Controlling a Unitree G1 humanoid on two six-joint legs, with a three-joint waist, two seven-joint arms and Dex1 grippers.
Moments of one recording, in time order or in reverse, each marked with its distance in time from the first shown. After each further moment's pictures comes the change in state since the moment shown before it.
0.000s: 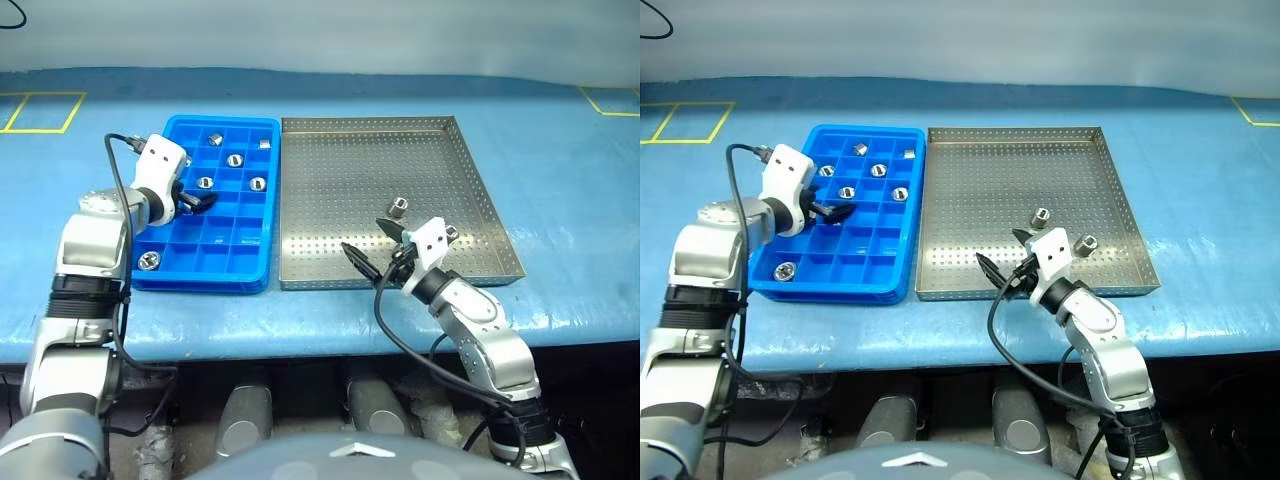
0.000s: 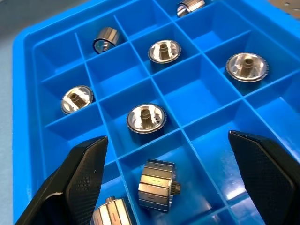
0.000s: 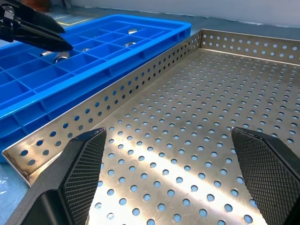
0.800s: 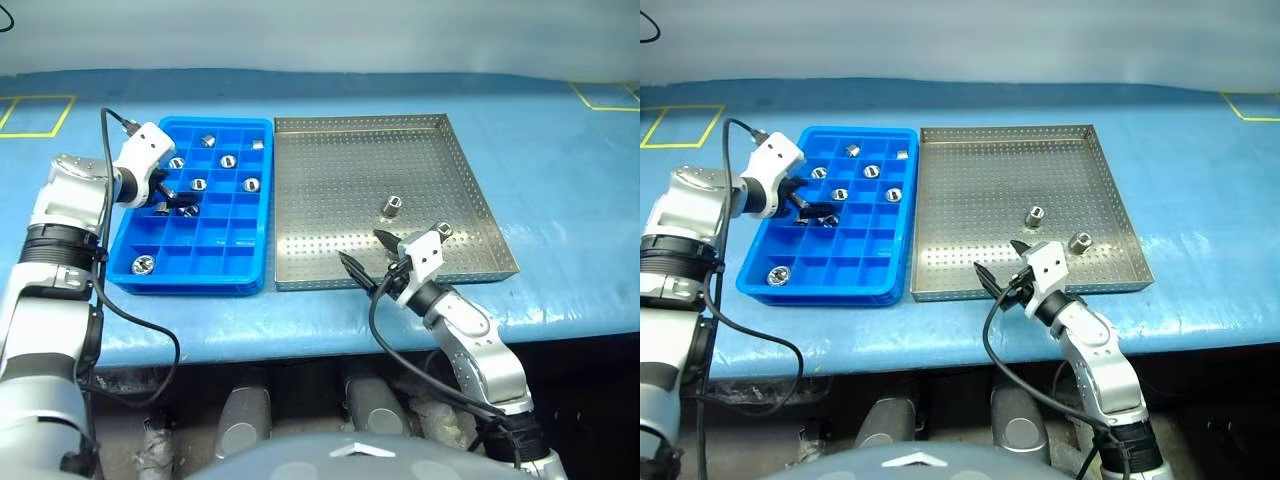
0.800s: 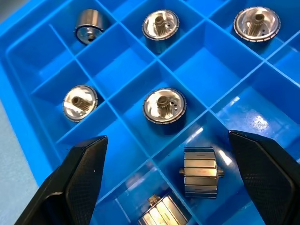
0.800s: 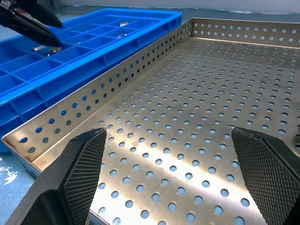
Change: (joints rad) left arm -0.249 0.097 -0.200 0.452 0.163 -0.256 -0.317; right arm 0.075 0.034 0.019 0.001 -0.023 -0.047 -0.027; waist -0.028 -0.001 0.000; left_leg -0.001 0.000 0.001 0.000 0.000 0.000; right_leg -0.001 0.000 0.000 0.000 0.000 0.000
